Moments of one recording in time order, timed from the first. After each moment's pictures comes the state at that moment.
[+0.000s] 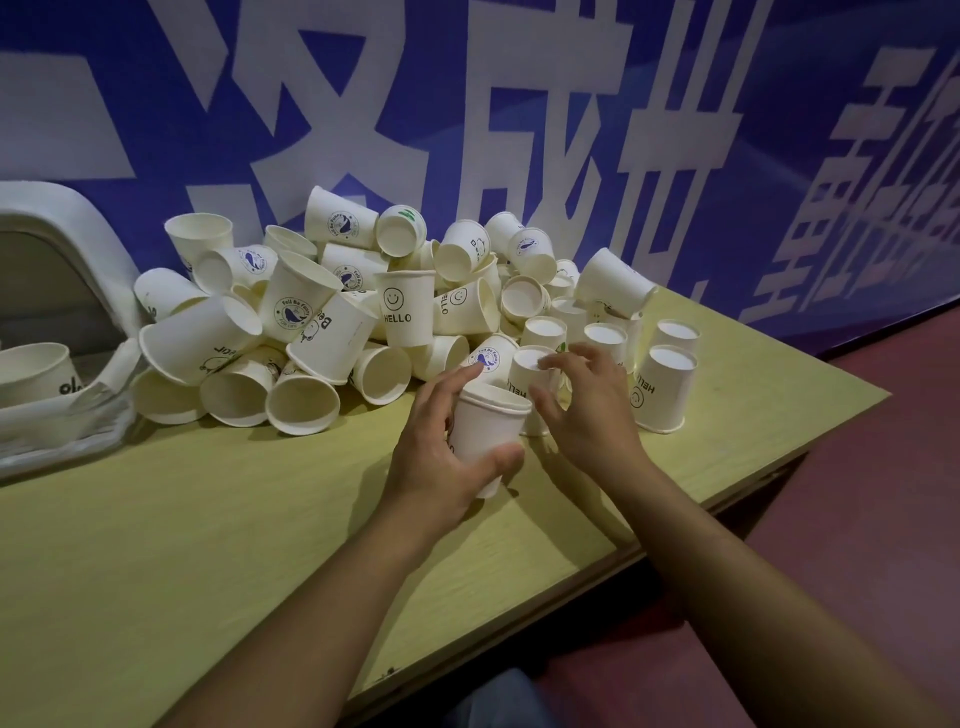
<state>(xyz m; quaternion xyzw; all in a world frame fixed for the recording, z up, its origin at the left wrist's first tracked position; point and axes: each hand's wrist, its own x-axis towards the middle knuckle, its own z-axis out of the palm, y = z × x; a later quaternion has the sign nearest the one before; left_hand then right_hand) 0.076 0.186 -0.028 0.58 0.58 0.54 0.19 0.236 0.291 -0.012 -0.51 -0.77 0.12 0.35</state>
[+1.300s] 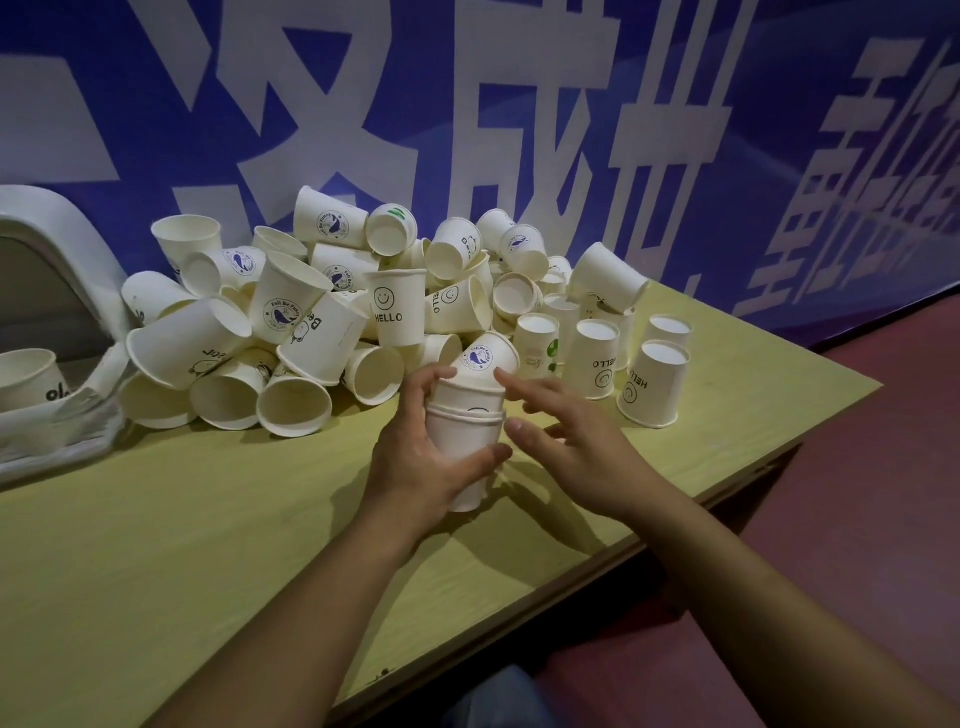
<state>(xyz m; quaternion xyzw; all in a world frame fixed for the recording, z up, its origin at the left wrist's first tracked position) 0.069 0.183 -0.025 0.57 0.58 0.55 0.18 0.252 0.244 0.001 -0.33 -0.84 0.29 0.33</state>
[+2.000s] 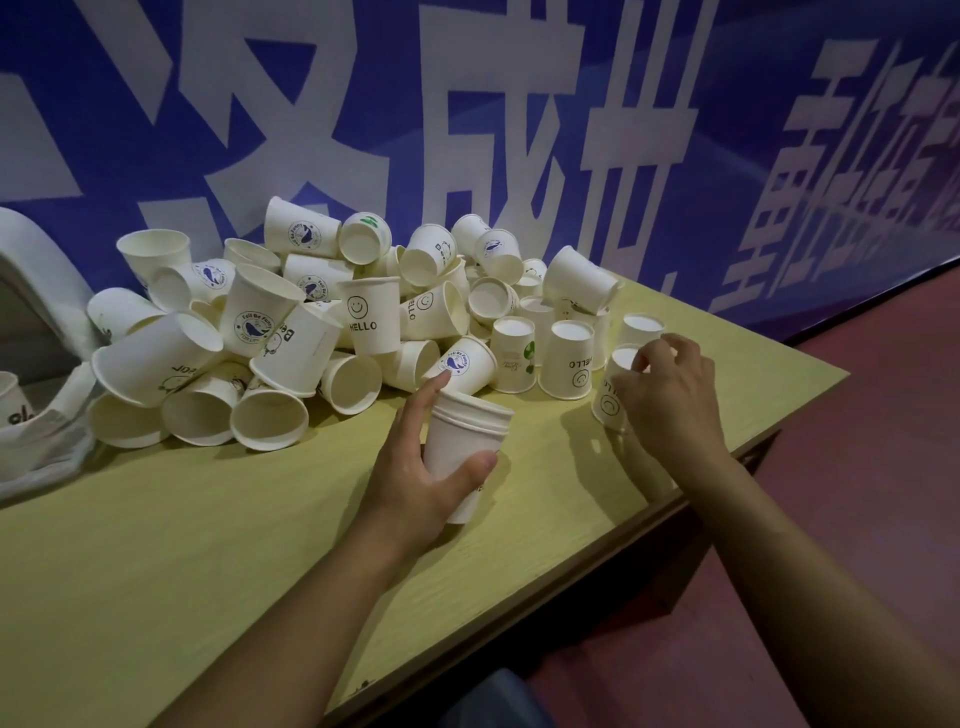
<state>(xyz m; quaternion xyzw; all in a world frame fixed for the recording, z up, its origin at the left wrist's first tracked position) 0.080 0.180 -0.028 0.58 0.54 0.54 0.28 0.326 0.307 0.001 -0.64 -0.69 0.07 0.33</state>
